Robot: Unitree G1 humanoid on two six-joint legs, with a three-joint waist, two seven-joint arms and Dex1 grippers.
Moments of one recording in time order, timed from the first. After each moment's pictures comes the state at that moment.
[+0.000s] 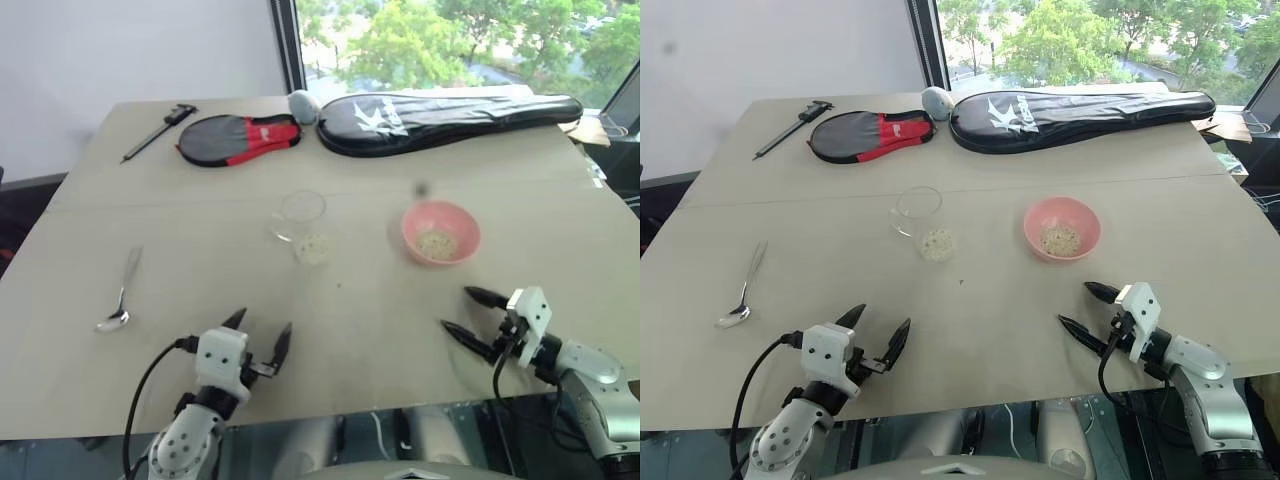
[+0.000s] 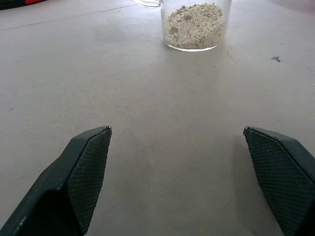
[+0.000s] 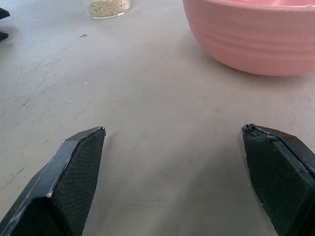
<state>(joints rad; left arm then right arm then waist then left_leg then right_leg) 0.53 0.27 0.04 -0.41 -0.12 -0.03 -0.33 0.14 -0.52 -0.08 -0.07 0.38 0.02 0.93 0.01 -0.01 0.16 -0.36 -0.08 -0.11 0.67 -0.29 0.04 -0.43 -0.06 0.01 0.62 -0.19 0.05</state>
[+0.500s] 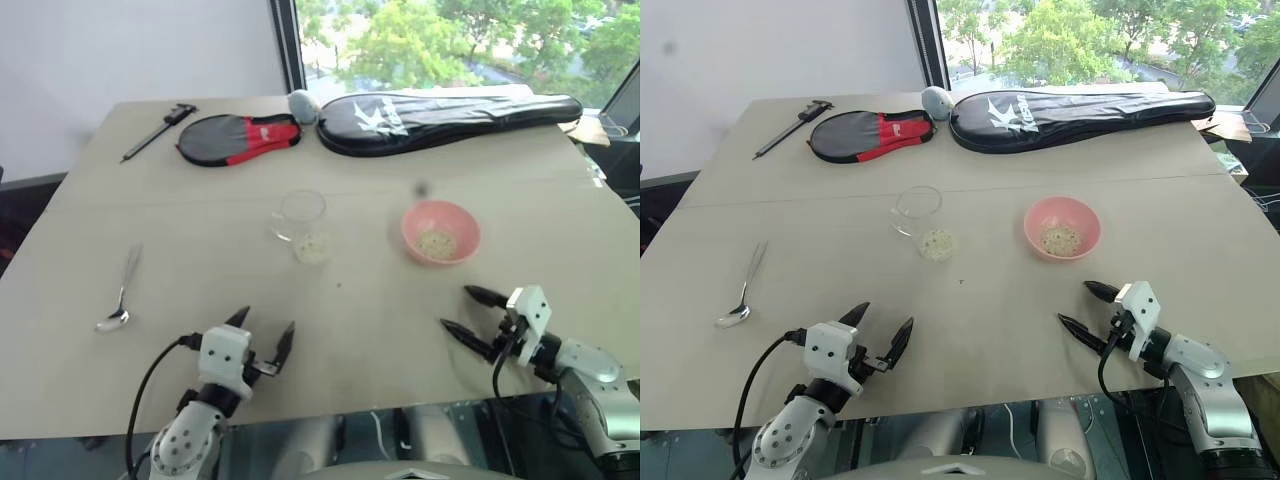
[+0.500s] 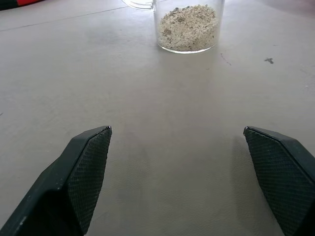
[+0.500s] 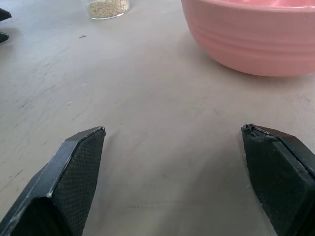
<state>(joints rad) 0.51 0.27 0.04 -0.41 -0.12 -0.03 -0.35 0.13 -0.51 -0.08 -0.06 0.38 0.02 0.93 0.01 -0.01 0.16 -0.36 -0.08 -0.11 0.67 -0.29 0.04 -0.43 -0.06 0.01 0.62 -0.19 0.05</state>
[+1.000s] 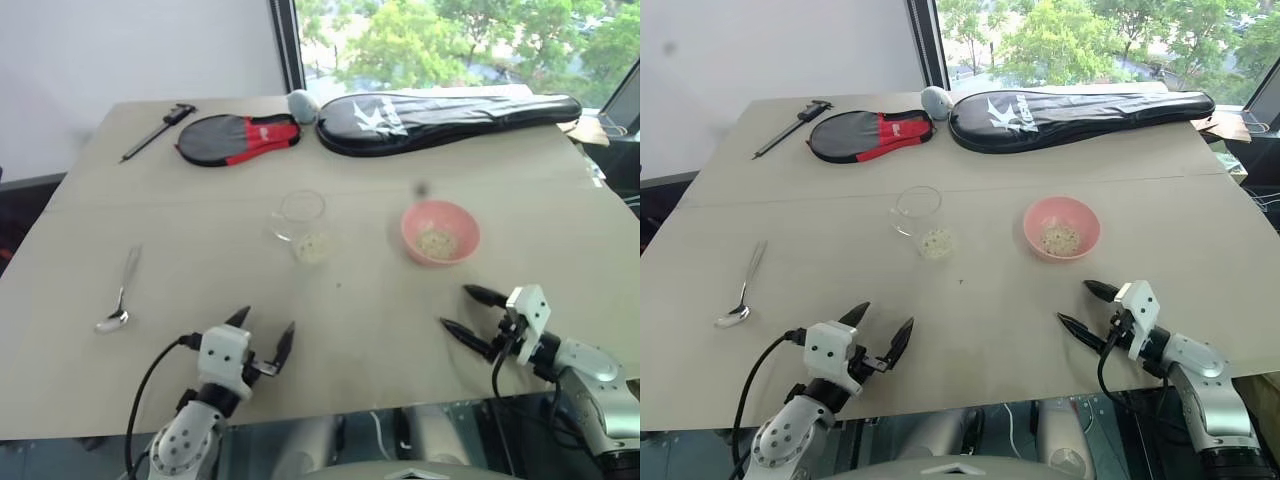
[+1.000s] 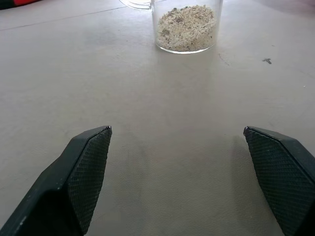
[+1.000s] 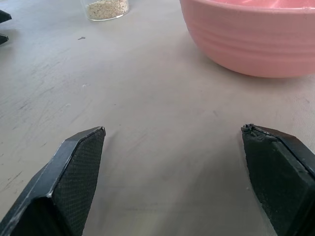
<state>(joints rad) 0.52 0.27 0.04 -0.41 -0.13 -0.03 -0.35 0.12 -0.51 -0.07 -0.05 0.38 0.01 0.93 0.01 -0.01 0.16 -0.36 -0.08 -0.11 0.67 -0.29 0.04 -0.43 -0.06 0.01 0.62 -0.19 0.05</state>
